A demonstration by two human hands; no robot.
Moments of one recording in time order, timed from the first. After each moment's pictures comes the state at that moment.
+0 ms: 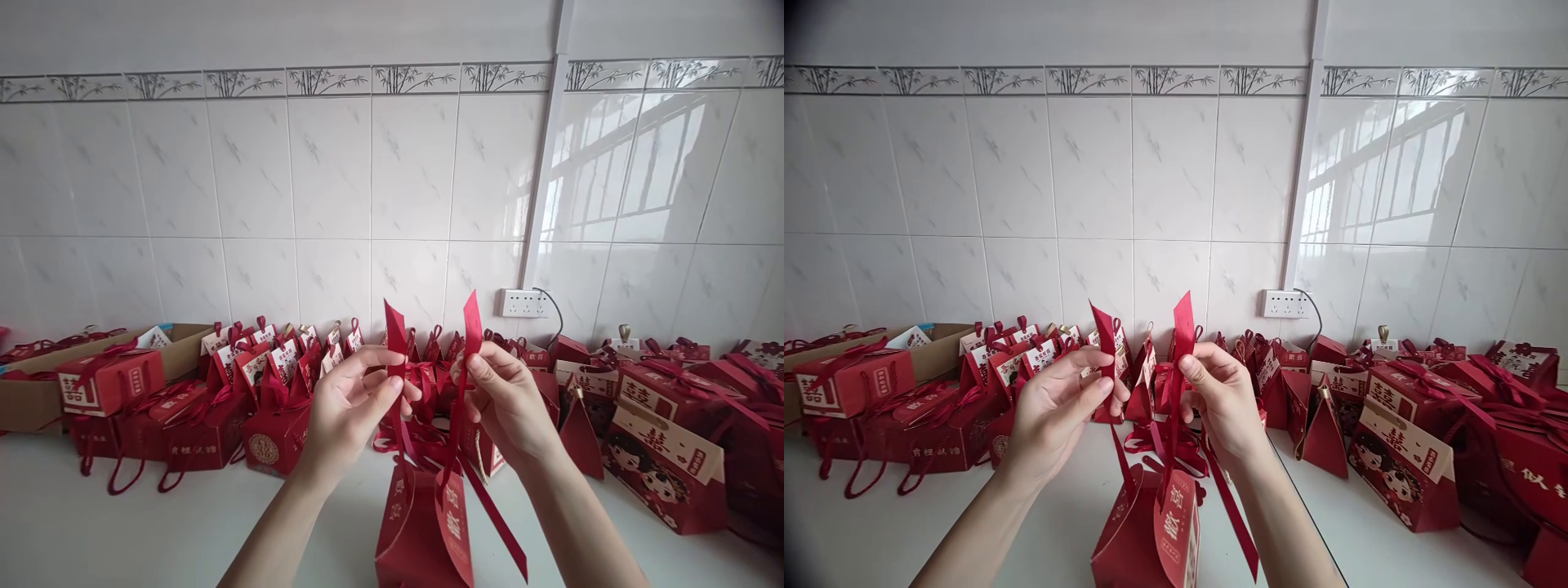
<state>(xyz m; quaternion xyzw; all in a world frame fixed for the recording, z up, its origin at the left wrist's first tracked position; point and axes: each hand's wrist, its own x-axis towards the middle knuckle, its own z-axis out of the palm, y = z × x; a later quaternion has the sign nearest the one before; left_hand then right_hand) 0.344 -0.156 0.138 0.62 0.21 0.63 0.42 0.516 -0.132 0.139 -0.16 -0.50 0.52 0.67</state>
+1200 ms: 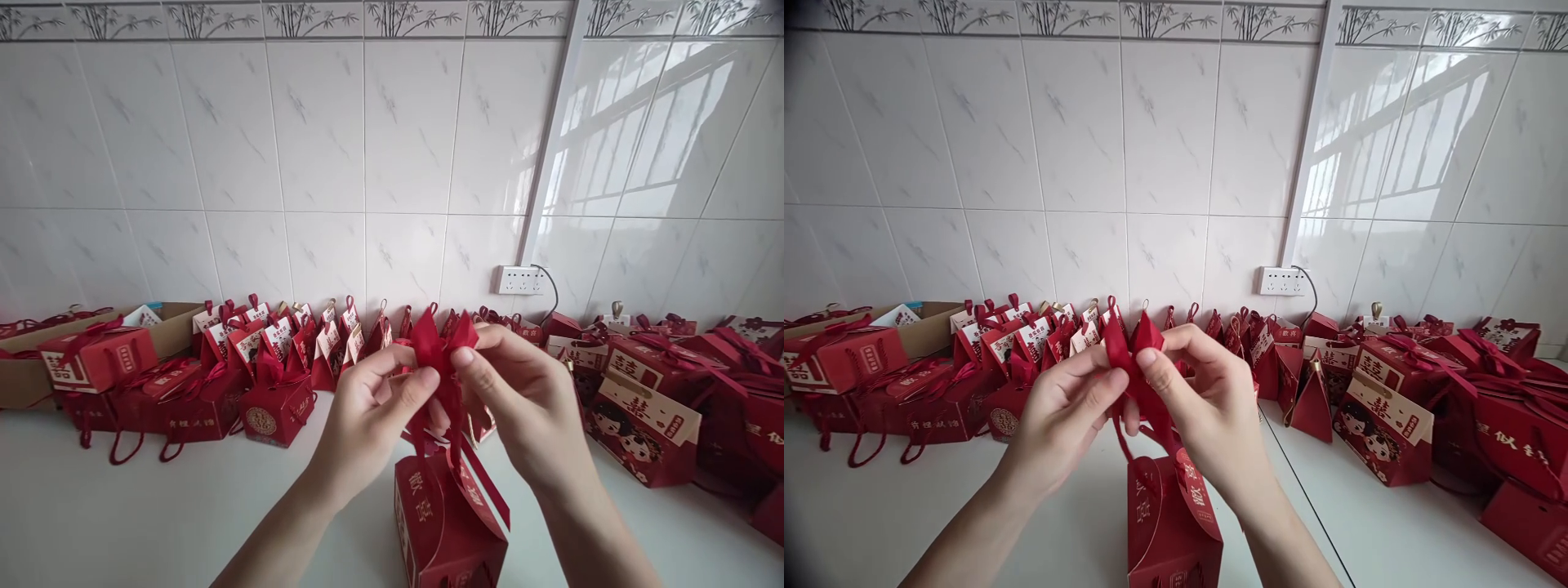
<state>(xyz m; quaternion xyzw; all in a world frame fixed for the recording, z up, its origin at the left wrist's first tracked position) 0.367 -0.177 0.137 0.62 0.18 0.56 0.51 0.509 -0.184 0.152 -0.22 -0.66 0.33 0.64</state>
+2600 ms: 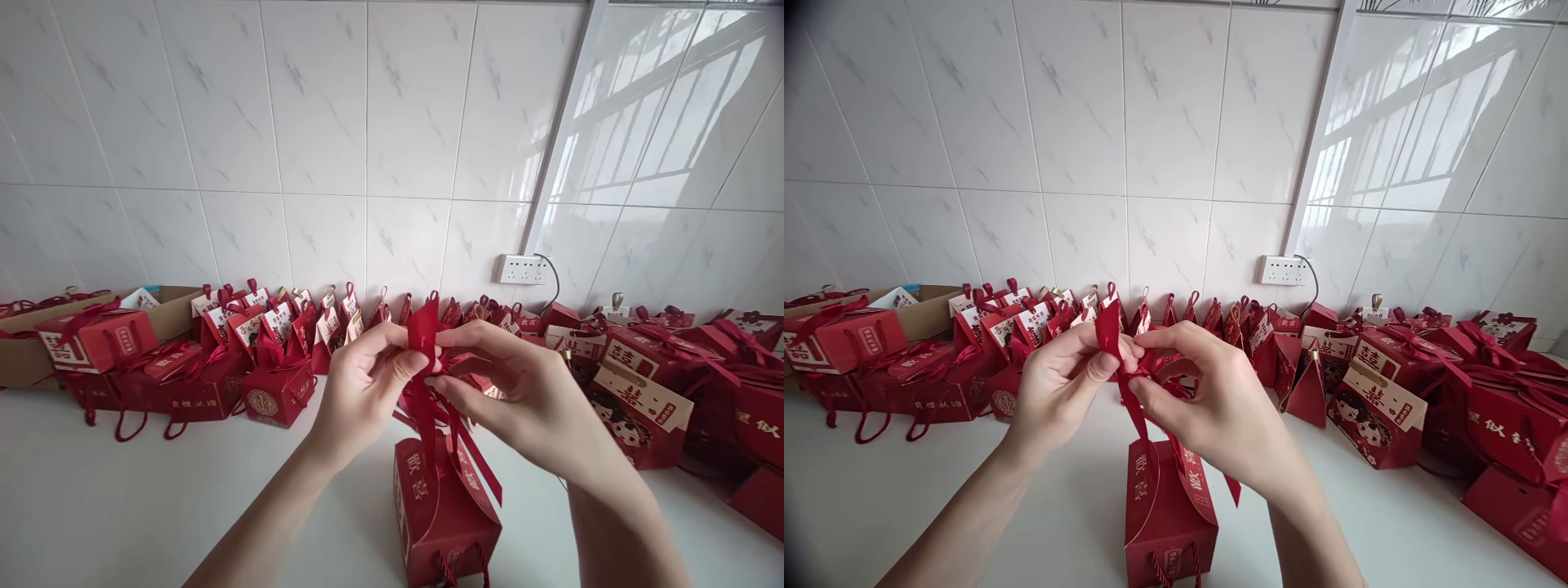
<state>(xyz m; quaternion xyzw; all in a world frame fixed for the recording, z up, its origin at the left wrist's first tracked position) 0.362 -0.171 0.139 0.70 0.22 0.61 0.29 0.526 -0.188 0.155 -0.32 -0.77 0.22 0.50</state>
